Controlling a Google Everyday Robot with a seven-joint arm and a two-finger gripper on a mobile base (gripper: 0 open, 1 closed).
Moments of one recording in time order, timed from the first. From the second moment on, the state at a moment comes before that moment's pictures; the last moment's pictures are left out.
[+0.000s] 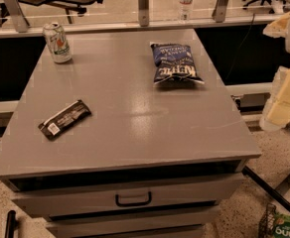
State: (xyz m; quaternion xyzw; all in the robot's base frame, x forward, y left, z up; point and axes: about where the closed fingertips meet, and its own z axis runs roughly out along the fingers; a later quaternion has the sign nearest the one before) arm 0.437 -0.209 1.002 -0.60 0.77 -0.06 0.20
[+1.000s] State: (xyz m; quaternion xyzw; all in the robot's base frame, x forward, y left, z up) arm 0.557 -0.146 0.972 -0.63 0.73 -0.08 0.27
